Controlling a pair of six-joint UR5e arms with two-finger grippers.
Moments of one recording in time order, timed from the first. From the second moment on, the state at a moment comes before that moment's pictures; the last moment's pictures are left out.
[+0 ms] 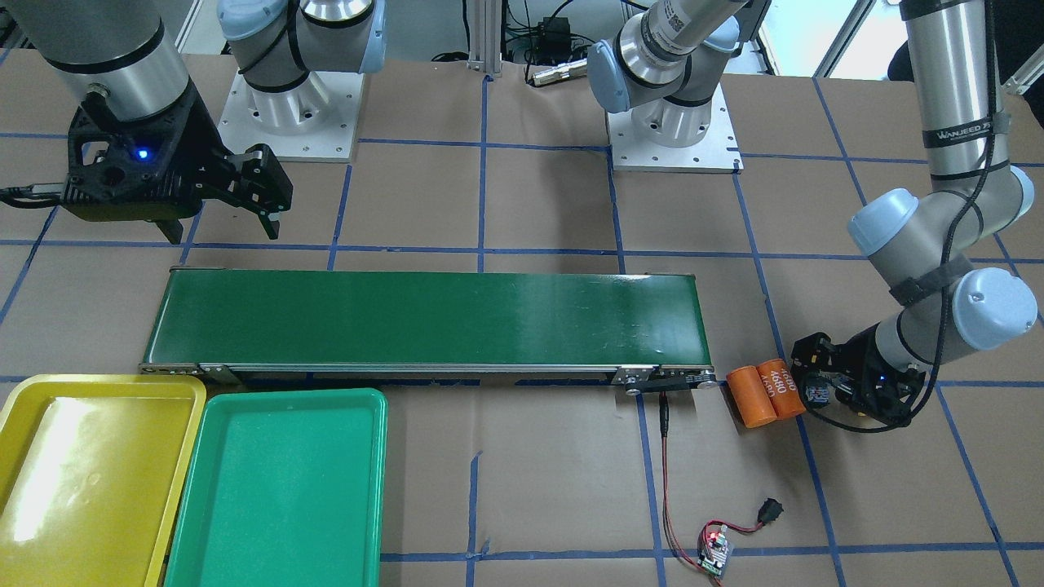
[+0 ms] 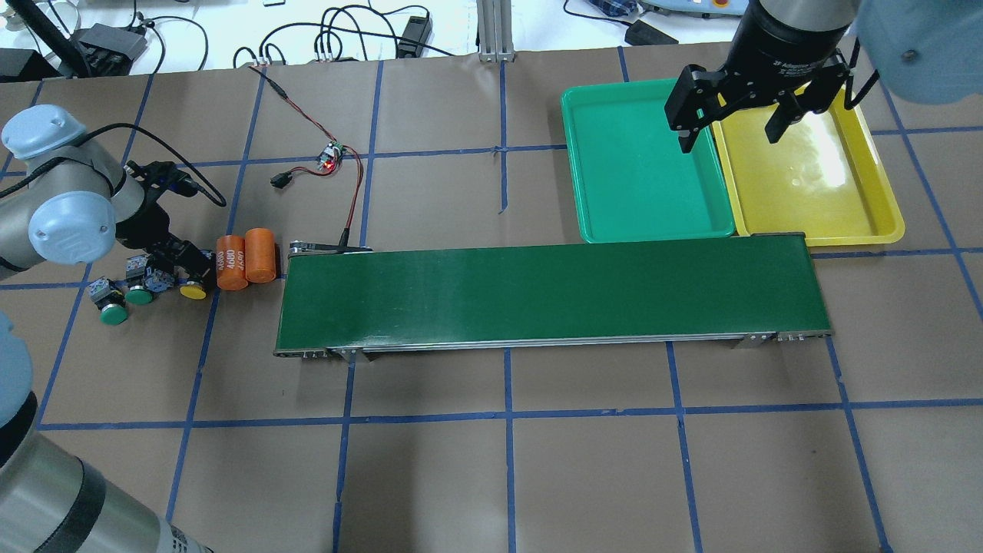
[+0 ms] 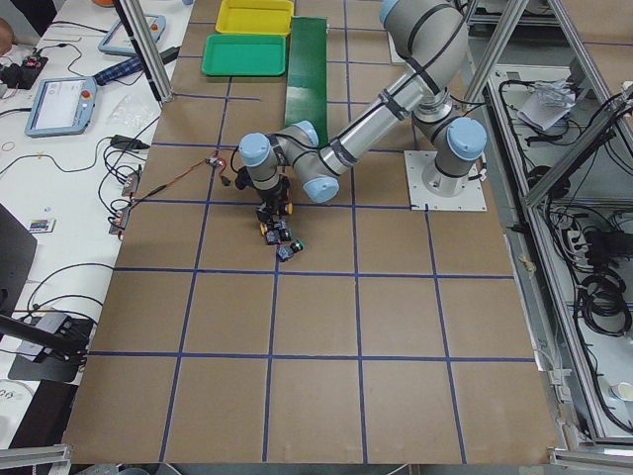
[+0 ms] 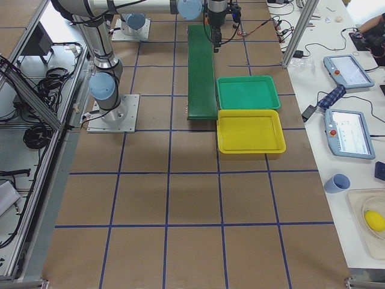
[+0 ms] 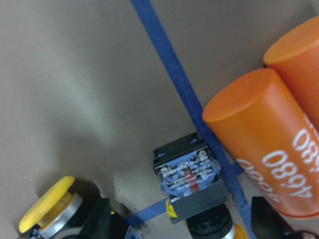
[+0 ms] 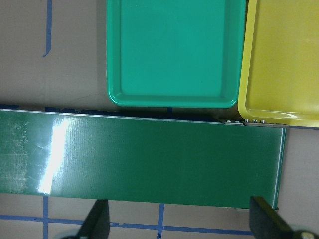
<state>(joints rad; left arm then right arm) -1.10 -2.05 -1.79 -1.00 1.59 0.93 1.56 -1.51 1.50 -1.60 -1.57 -0.09</state>
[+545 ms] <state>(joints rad) -1.10 -2.05 -1.80 -0.97 1.59 0.92 1.56 -1.51 1.50 -1.60 -1.57 -0.09</state>
